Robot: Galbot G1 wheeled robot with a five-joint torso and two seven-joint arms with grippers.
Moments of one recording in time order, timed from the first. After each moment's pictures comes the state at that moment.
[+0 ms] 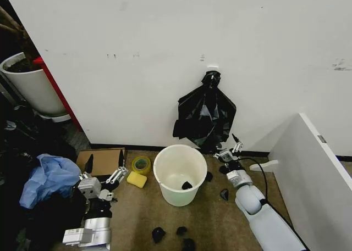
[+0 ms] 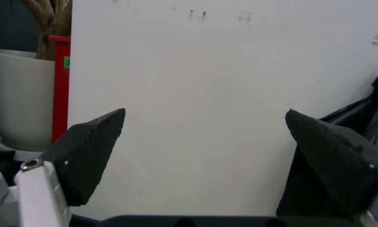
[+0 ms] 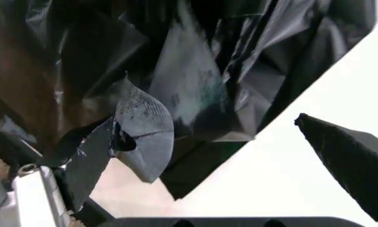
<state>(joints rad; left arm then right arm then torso) 1.76 -1.47 -0.51 -2.23 -0.20 -0.35 -0.12 -1.03 1.23 0.23 1.40 -0.41 0.14 0.25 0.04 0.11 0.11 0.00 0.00</state>
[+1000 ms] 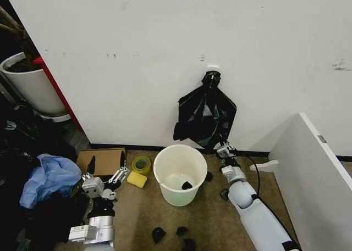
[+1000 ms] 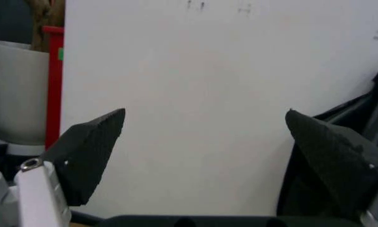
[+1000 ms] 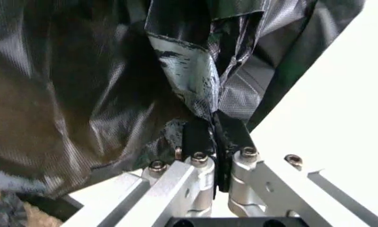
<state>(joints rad) 1.72 -1.45 -0.48 -2.20 -0.21 -0.35 -0.14 -1.01 1.28 0.25 1.39 -0.34 0.14 0.28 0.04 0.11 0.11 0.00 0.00</state>
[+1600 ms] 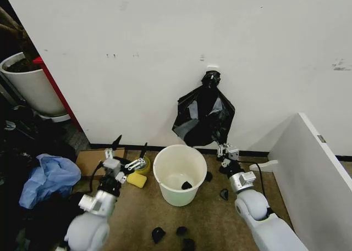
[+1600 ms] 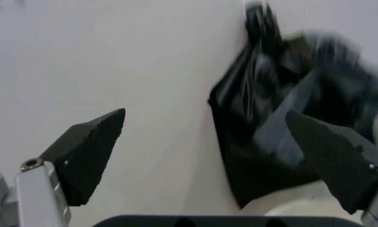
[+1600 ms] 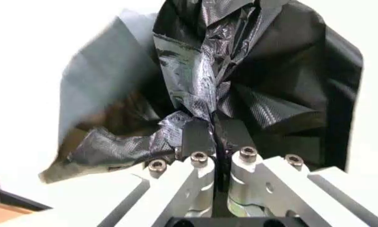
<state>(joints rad) 1.36 -1.05 -0.37 -1.90 -0.28 -0.42 0.10 -1.16 1.20 0.24 1.65 0.31 0.33 -0.01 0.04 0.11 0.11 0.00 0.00</state>
